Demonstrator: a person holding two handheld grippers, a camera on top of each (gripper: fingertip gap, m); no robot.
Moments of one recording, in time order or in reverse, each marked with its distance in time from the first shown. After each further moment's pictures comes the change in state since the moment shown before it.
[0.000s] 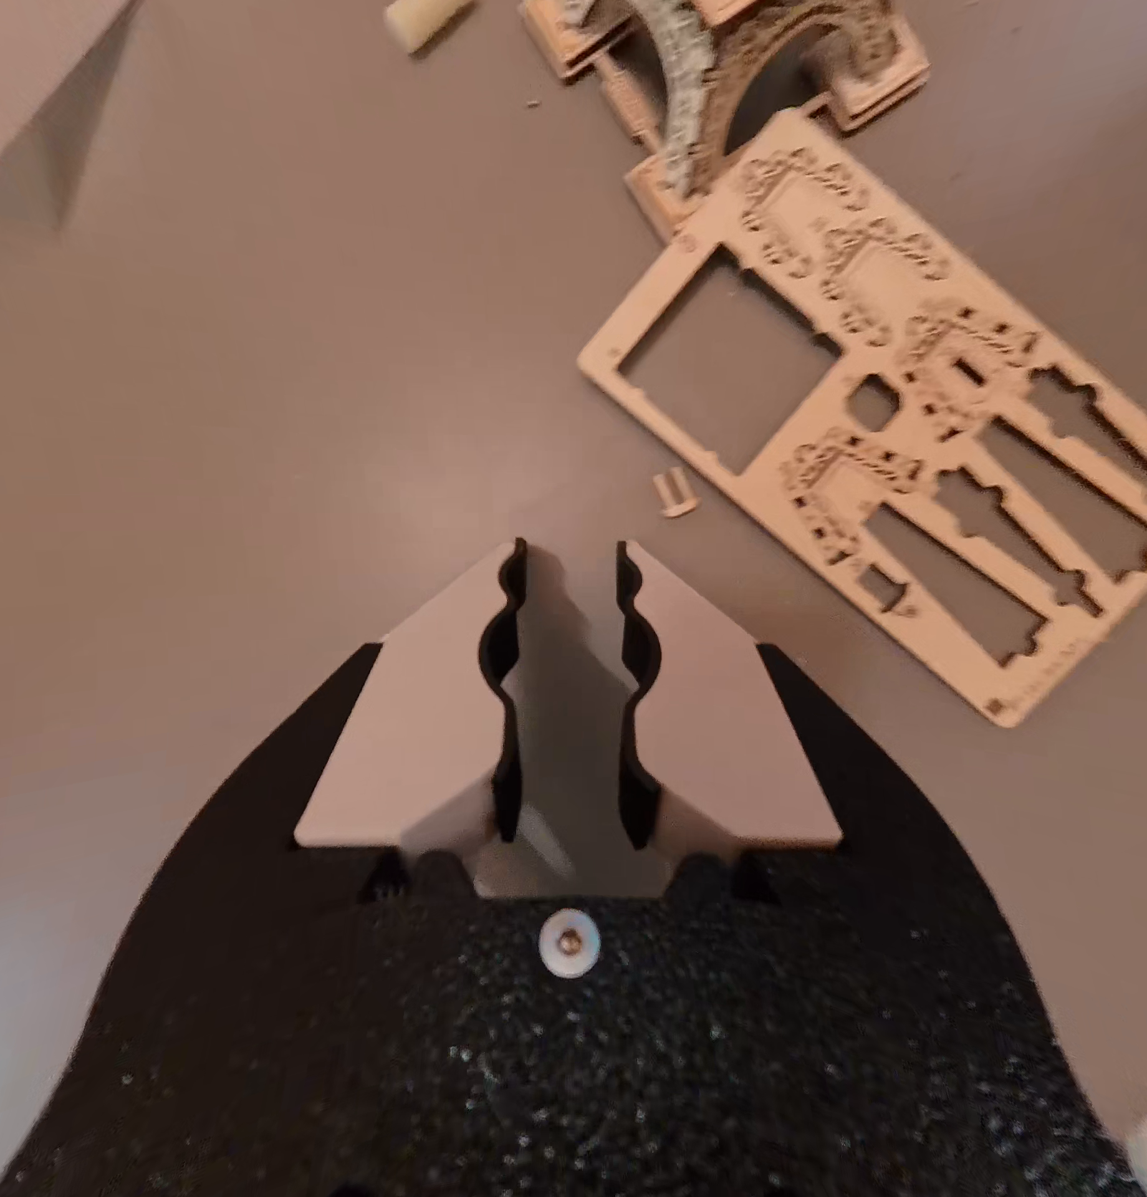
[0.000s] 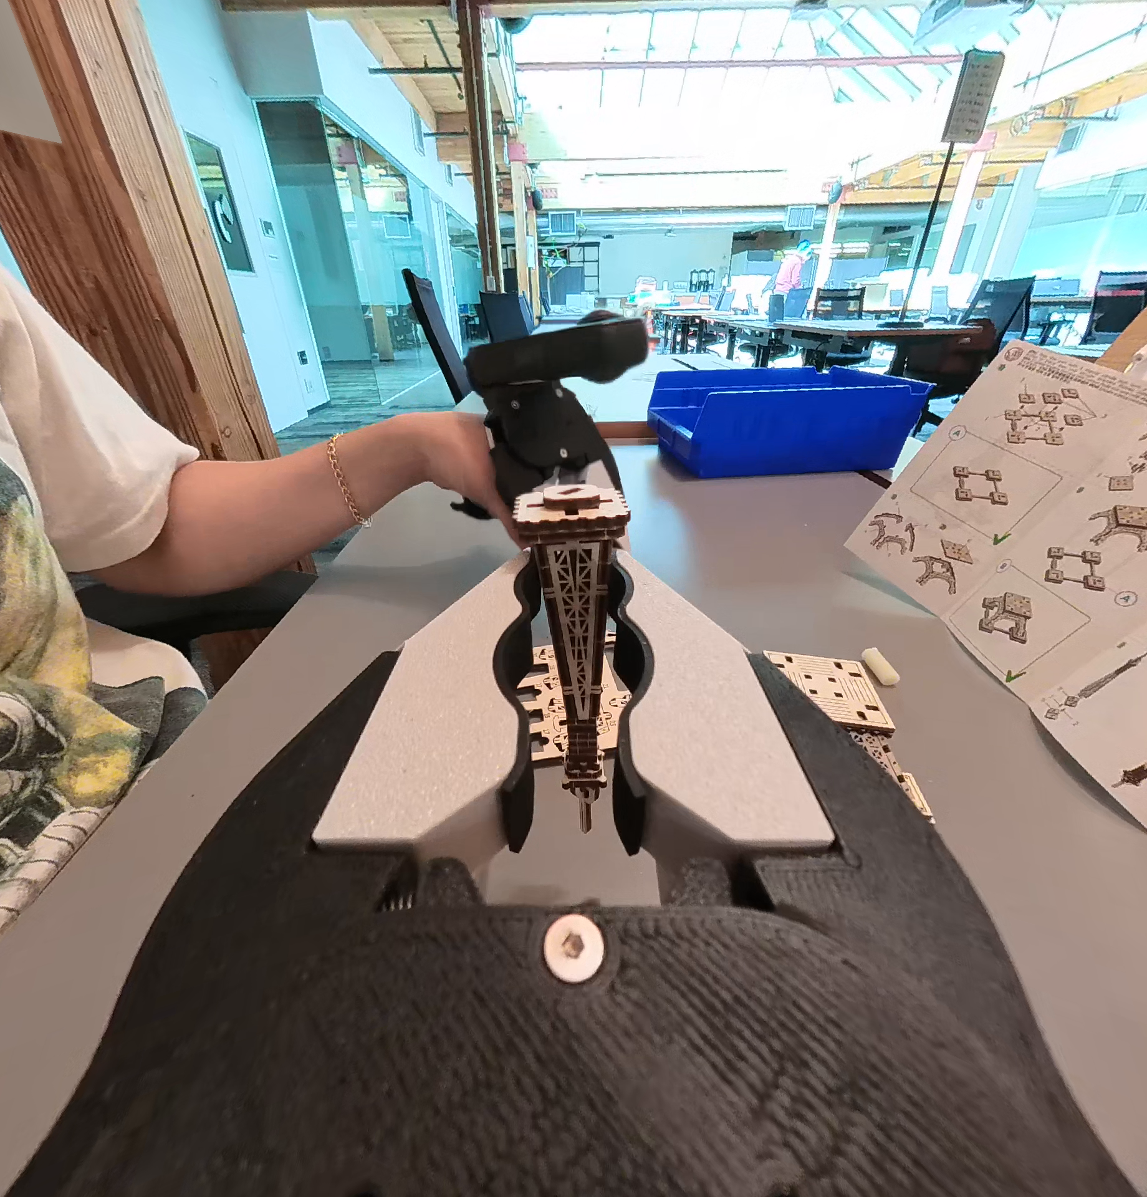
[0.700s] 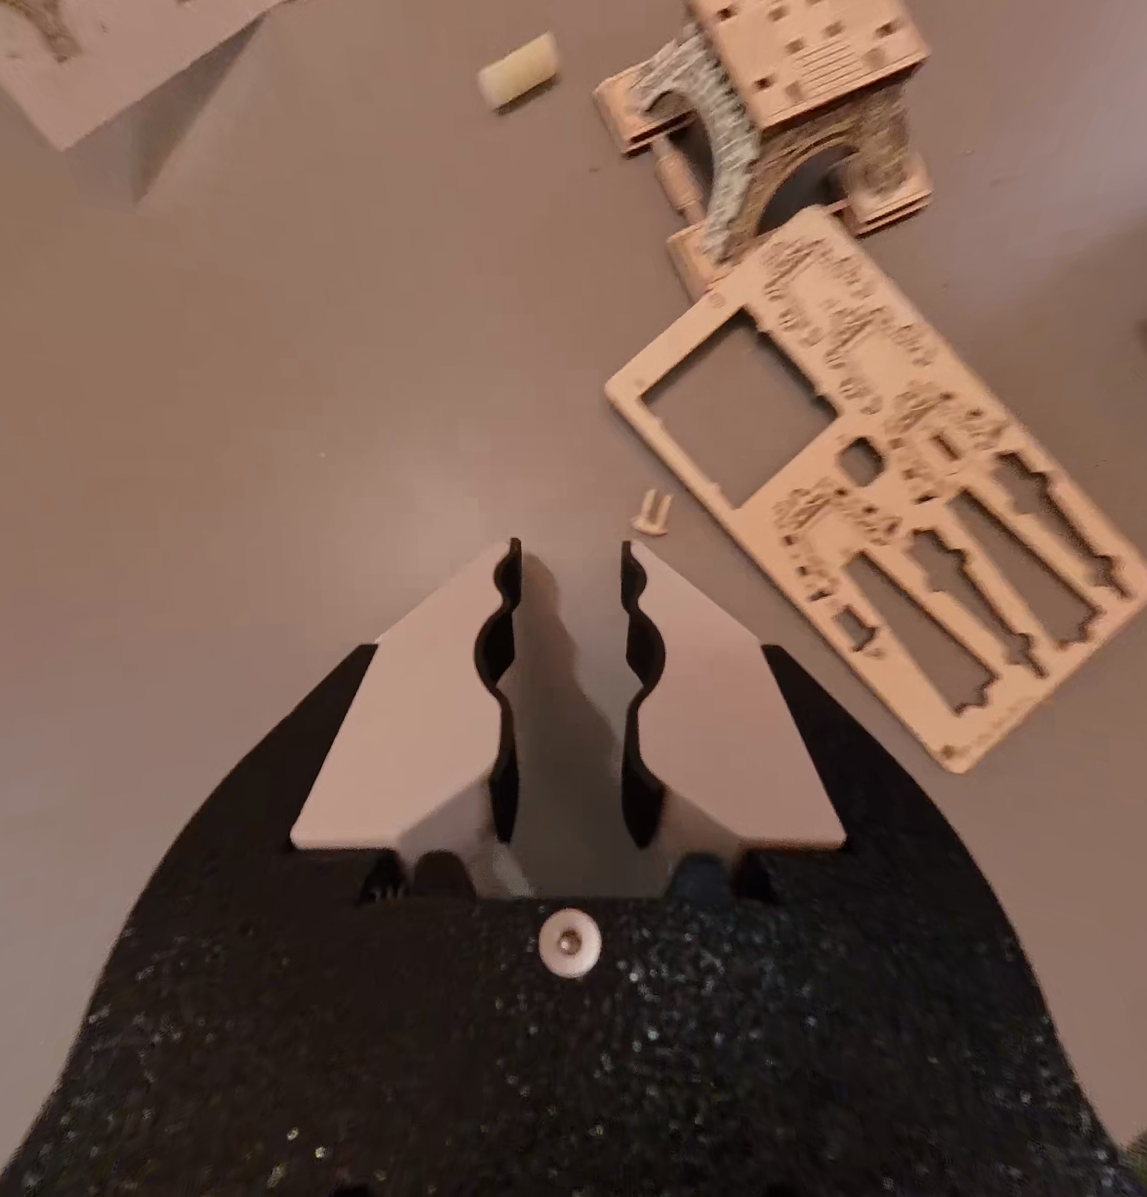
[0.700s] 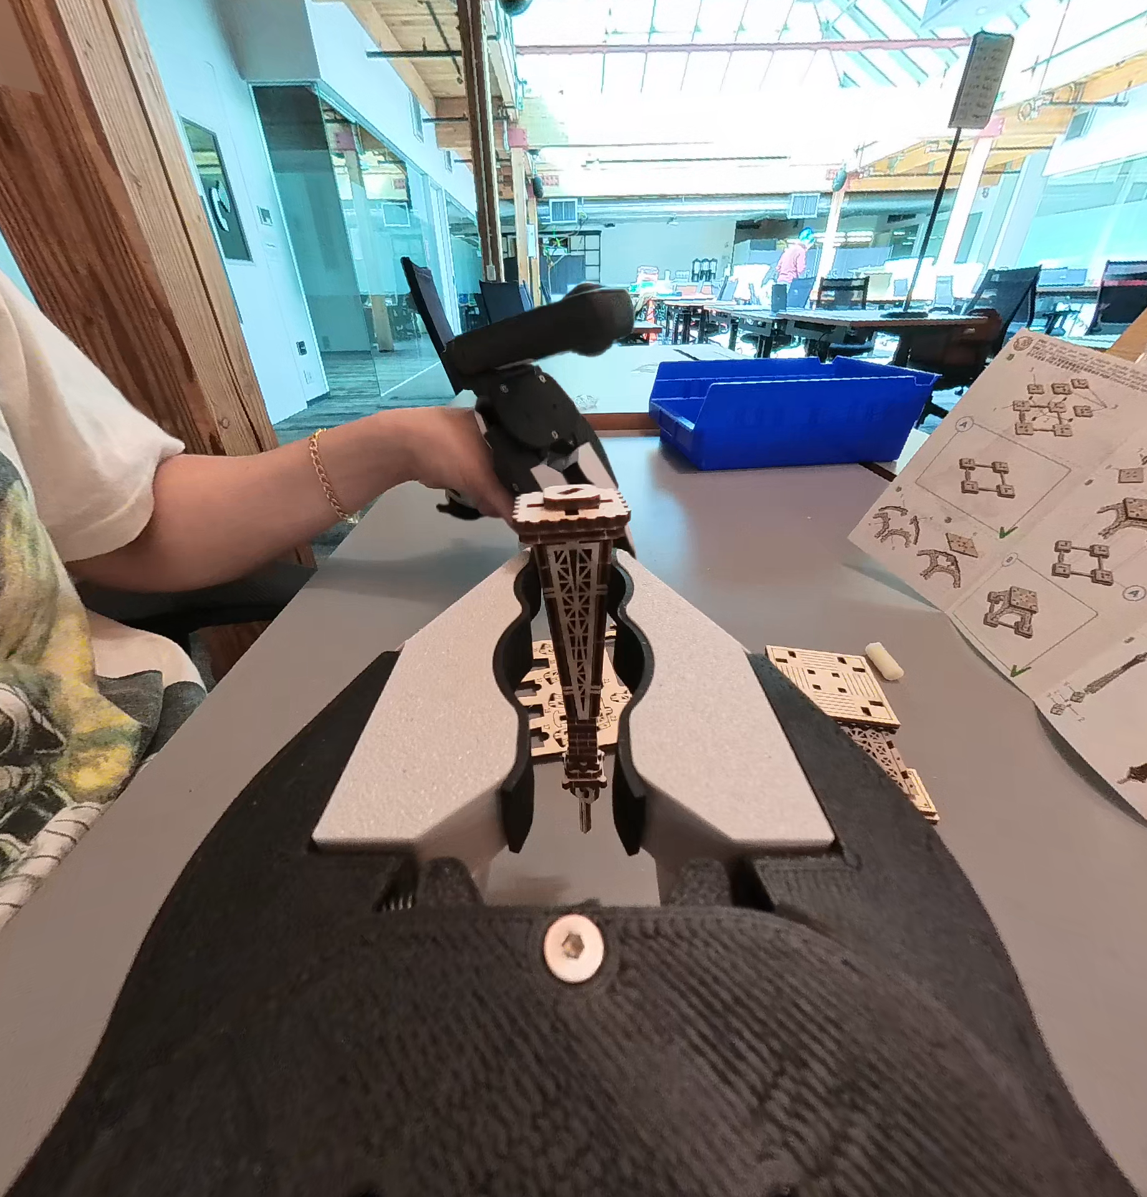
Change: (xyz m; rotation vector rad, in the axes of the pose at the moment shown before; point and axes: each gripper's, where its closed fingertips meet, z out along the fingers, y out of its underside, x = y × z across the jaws) left arm -0.003 -0.004 -0.007 0.094 -0.031 -0.136; right arm 0.000 0.003 0.002 -0.015 -0.001 -0.001
